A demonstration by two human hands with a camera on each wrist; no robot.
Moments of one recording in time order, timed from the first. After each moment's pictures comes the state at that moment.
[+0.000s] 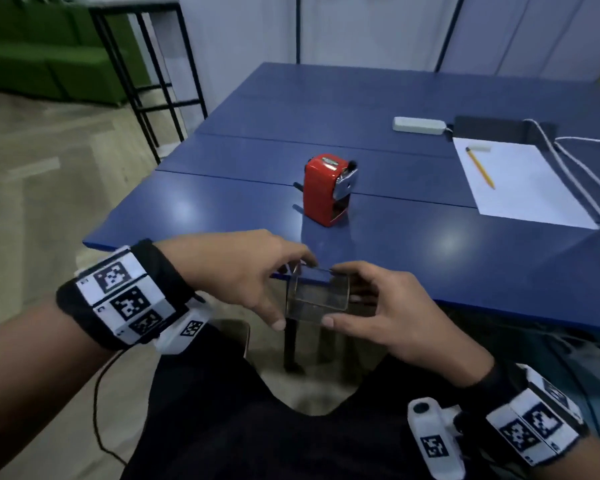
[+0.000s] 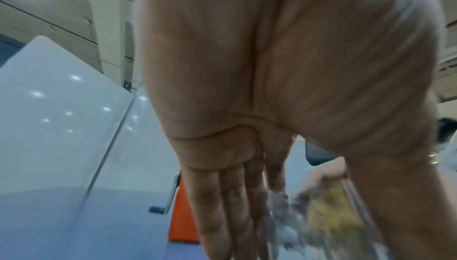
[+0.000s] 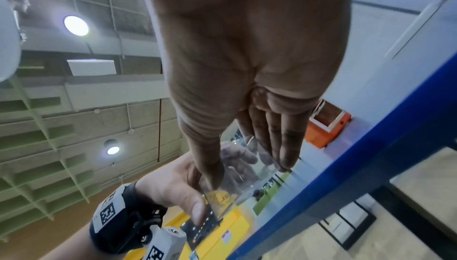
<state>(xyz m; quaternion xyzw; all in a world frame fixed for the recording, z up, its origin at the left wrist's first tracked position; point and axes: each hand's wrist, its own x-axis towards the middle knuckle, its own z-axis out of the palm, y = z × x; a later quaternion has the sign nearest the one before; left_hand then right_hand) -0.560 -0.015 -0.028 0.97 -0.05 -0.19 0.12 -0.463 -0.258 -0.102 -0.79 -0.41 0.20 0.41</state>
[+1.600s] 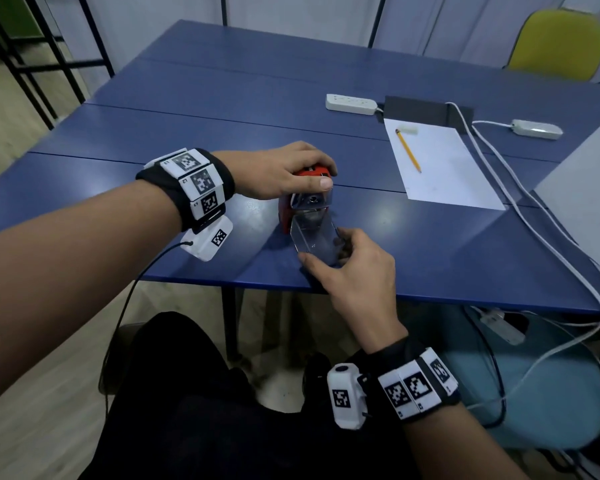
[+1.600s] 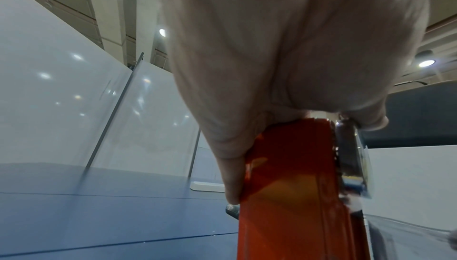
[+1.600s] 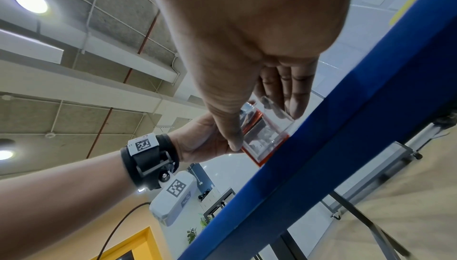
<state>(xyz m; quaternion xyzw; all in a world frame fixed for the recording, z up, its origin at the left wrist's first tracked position) -0.350 -0.027 -0.053 0.95 -0.14 -0.09 0.26 -0.405 -0.260 -0.140 -0.90 -0.15 -0.04 0.40</state>
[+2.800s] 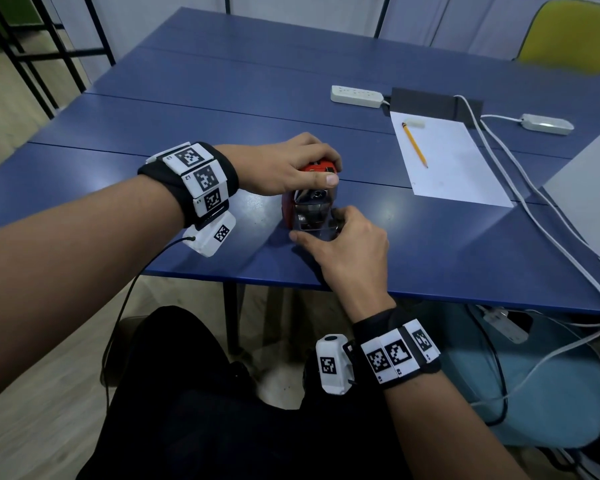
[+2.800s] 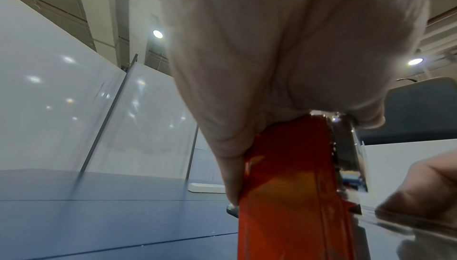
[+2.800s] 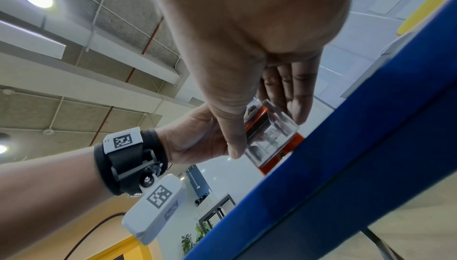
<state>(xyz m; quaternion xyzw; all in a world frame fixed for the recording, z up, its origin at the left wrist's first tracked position) -0.351 -0.030 -0.054 0.95 -0.13 -0.10 0.27 -0.389 -0.231 -0.123 -0.92 -0.15 -0.07 0.36</state>
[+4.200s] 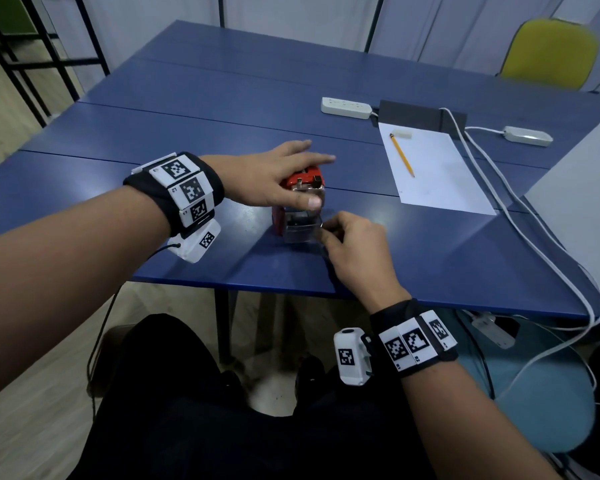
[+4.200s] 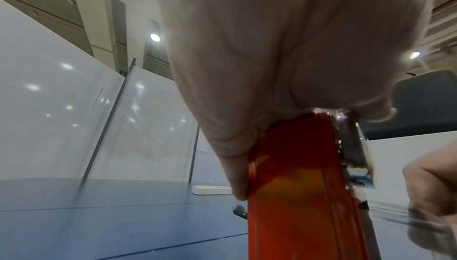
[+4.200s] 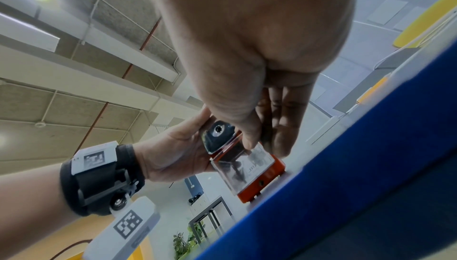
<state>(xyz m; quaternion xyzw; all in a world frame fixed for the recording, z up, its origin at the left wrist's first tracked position) -0.358 -0.025 -0.054 0.96 -0.11 -0.10 0.24 -0.346 -0.255 -0.135 -0.91 -0.23 -0.04 0.35</state>
